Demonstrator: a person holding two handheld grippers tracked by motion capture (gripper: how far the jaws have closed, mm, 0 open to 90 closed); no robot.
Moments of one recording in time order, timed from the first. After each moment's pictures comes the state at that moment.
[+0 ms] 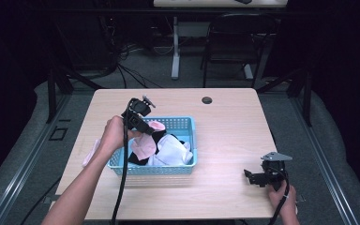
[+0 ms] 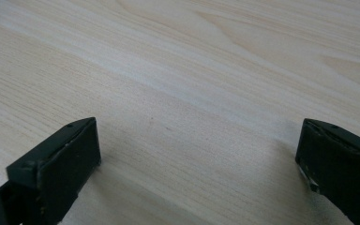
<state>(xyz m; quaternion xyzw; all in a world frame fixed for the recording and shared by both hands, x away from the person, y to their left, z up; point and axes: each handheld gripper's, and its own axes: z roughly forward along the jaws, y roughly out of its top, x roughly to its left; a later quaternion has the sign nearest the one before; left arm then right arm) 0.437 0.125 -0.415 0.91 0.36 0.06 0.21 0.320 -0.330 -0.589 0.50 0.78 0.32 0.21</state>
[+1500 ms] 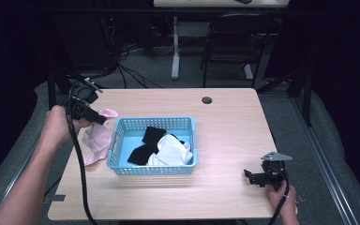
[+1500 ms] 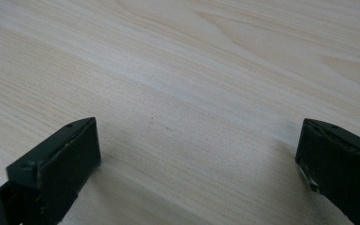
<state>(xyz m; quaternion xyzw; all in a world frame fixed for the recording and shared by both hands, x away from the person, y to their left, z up) 0.418 0.256 -0.357 0.87 0.45 0.11 0.17 0.319 -0.330 -0.589 0.50 0.78 0.32 0.21</state>
